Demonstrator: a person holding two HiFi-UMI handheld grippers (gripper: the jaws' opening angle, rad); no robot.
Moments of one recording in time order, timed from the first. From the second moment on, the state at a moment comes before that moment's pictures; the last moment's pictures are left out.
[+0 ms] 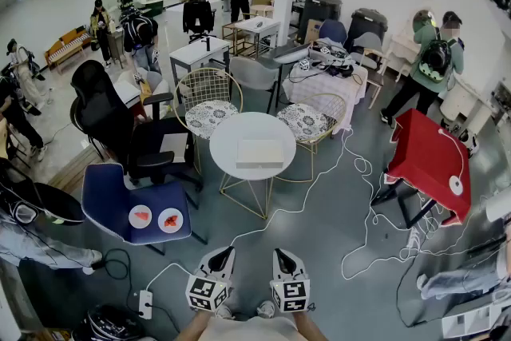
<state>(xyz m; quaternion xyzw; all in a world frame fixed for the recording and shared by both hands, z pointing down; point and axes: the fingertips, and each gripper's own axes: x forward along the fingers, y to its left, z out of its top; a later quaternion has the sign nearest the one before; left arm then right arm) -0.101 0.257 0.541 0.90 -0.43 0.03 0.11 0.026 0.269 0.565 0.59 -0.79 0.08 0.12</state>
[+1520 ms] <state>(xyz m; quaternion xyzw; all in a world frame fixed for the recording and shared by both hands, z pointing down) -0.036 0.246 0.553 0.88 -0.46 0.03 0.11 0.099 0.260 0.585 0.55 -0.82 0.08 0.12</state>
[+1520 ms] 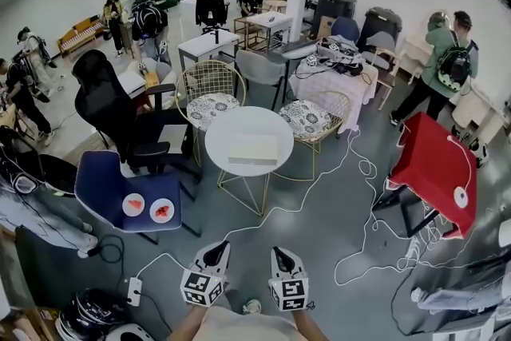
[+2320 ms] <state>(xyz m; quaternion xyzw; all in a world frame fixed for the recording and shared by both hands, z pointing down) -0.029 0.172 0.567 0.87 -0.48 0.02 0.12 0.103 0.178 0.596 0.53 -0.83 0.07 0.13</state>
